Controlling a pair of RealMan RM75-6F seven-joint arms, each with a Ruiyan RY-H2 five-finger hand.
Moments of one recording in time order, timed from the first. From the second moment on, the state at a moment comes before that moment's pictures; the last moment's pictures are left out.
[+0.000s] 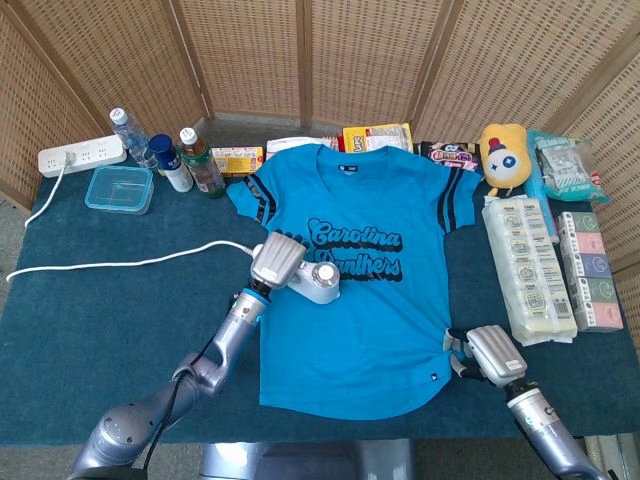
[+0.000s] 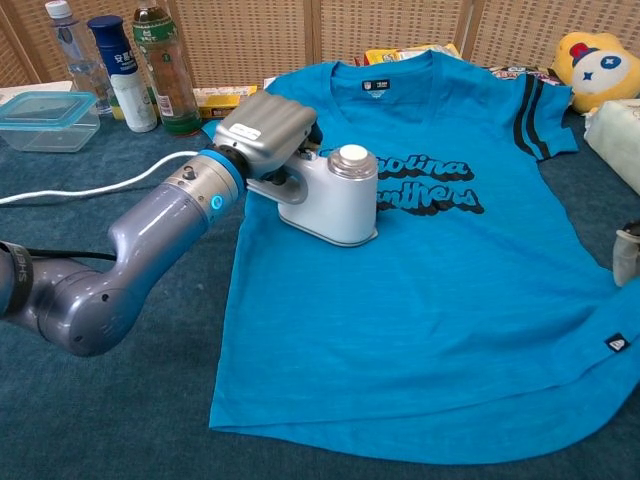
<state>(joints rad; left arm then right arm) -1.03 -2.23 -0.25 -0.42 1.38 1.04 0.21 0.32 -1.37 -0.07 -1.36 -1.62 1.23 0.28</state>
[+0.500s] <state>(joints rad) -1.02 -2.26 -0.13 -0.49 1.49 1.07 0.15 0.32 -1.36 -0.07 -1.38 -1.62 1.23 0.27</state>
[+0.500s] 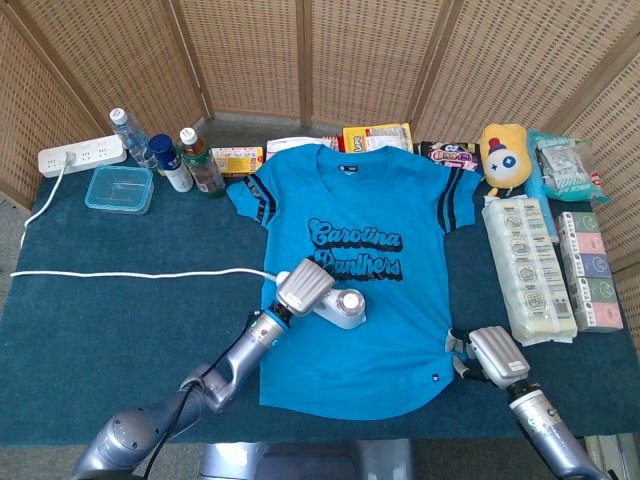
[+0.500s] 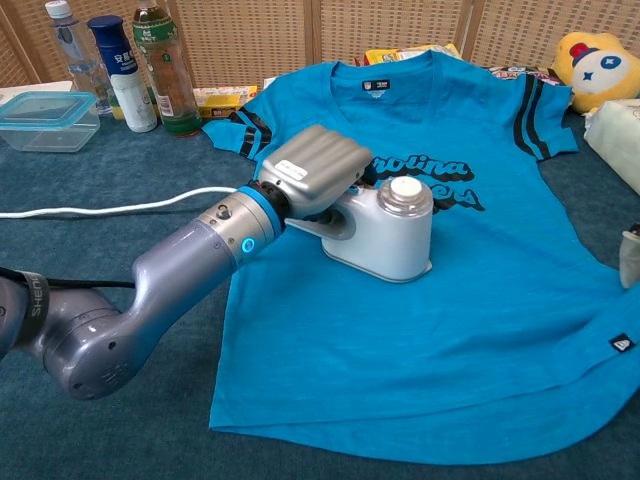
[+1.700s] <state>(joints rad) -0.77 -1.86 -0.03 -0.97 1.58 1.29 0.13 0.32 -1.36 -0.07 -1.44 -1.62 1.22 0.19</state>
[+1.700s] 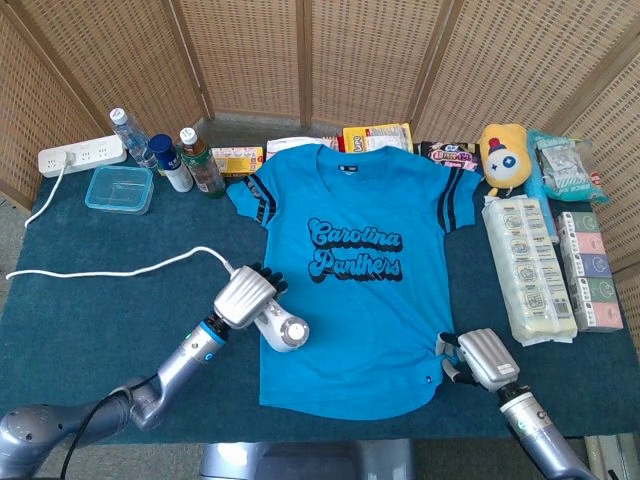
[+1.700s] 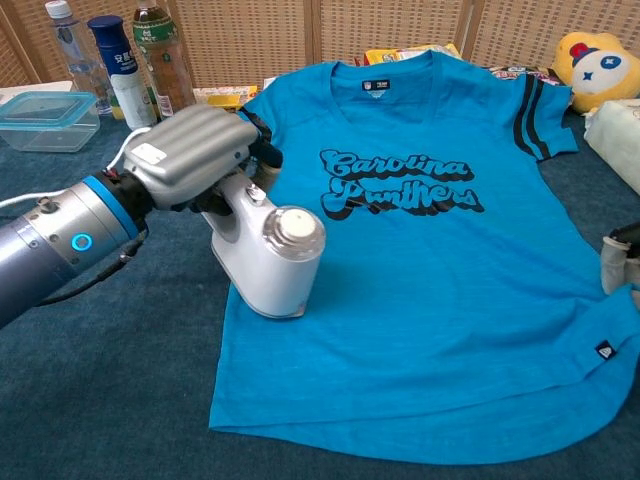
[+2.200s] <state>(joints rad) -0.71 -1.82 -0.11 -0.89 1.48 1.29 0.07 0.33 -1.37 -0.06 -1.46 -1.61 1.20 0.16</state>
